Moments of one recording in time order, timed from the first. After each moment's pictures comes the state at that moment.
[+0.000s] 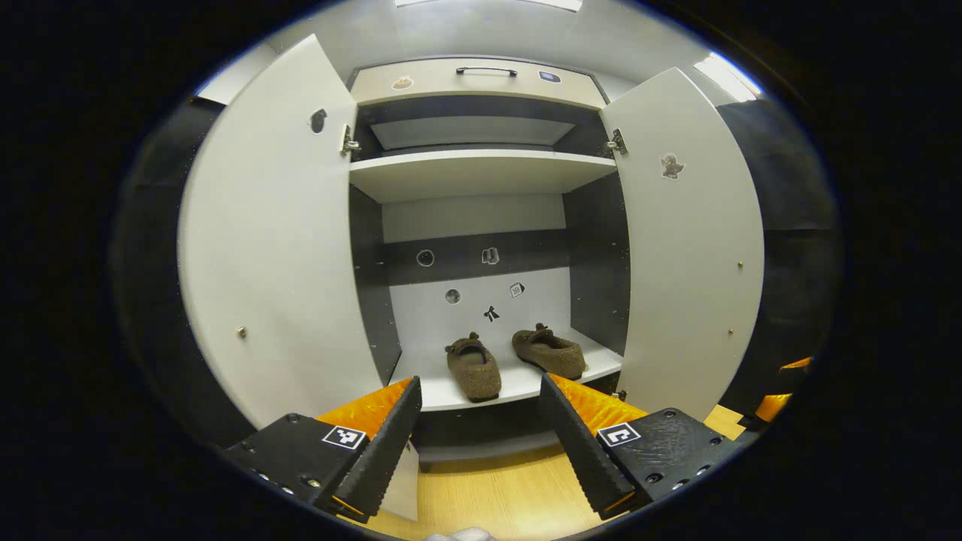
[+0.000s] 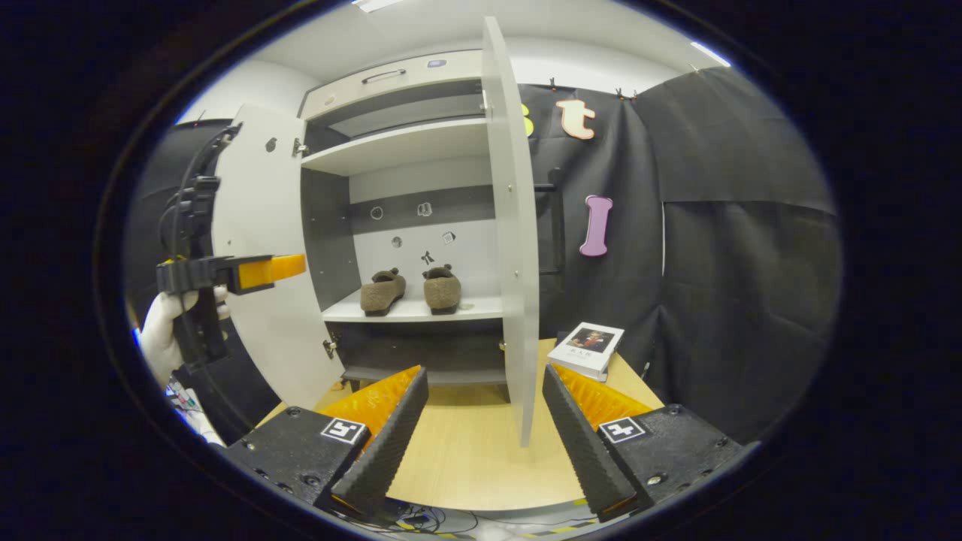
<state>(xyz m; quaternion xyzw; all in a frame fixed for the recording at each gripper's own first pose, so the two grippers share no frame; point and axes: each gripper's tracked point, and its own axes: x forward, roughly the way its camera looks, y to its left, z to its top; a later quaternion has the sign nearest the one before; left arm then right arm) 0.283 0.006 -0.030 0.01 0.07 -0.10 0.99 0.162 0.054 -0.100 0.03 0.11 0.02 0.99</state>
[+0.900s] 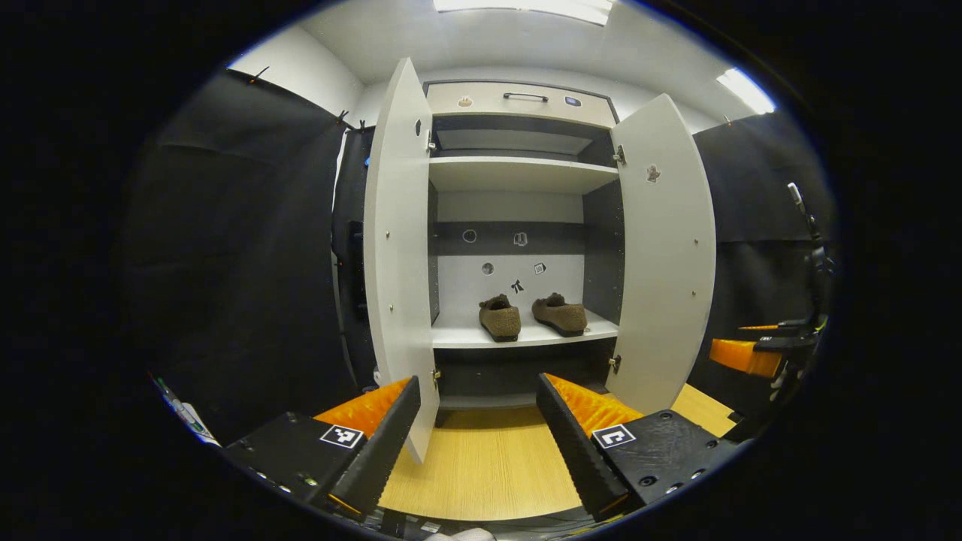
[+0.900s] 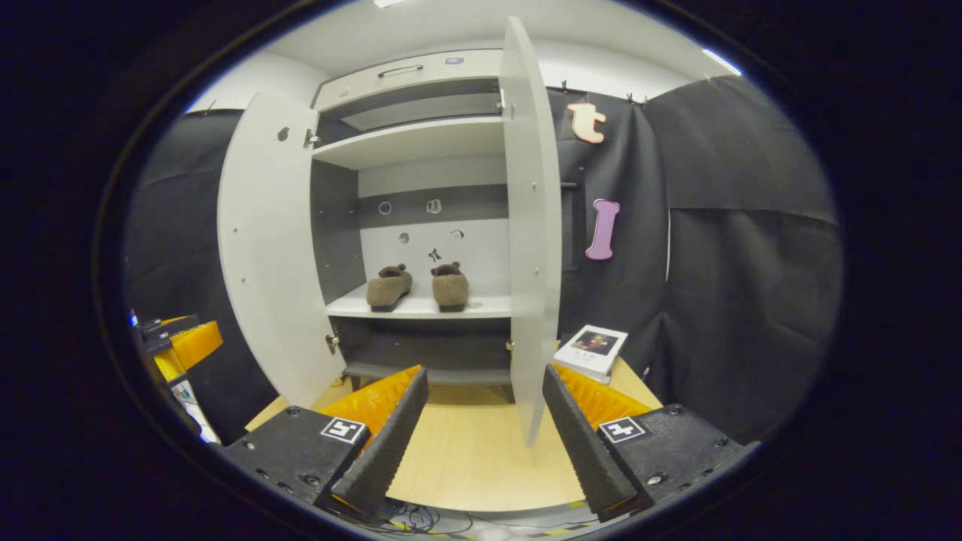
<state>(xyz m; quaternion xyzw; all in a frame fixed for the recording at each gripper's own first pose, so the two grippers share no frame) 0.147 0.042 -0.079 -0.02 0.07 -0.04 1.00 0.175 0.052 -0.093 0.01 0.10 0.01 1.00</state>
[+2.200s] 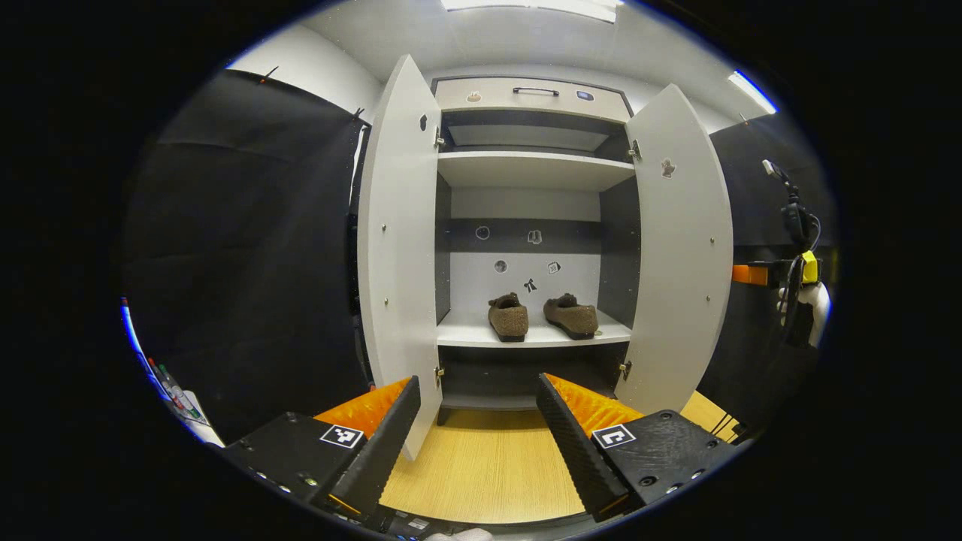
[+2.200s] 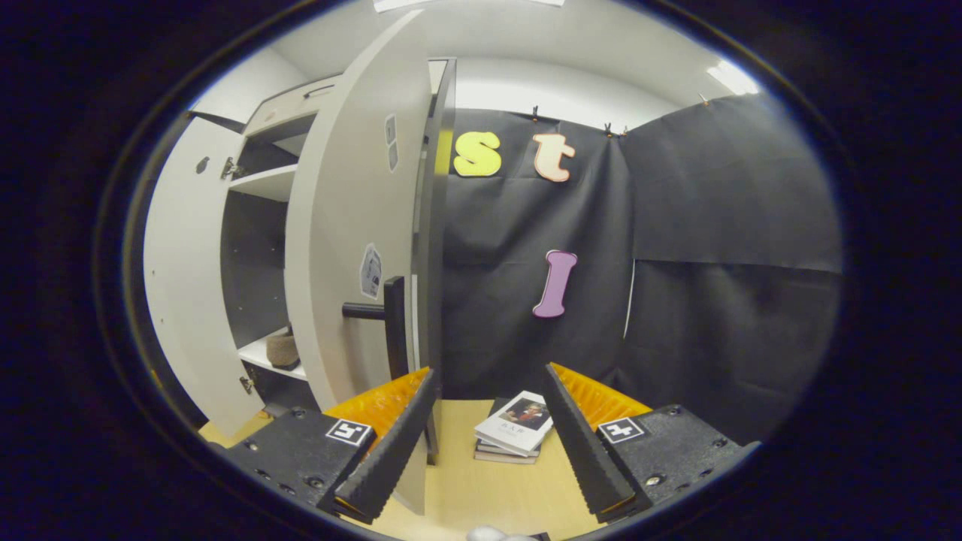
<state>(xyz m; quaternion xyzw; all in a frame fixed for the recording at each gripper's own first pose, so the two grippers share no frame) 0.161 0.025 -0.086 -0.03 0.08 0.00 1.00 0.296 -0.070 0.002 -0.02 0.04 -0.04 1.00</state>
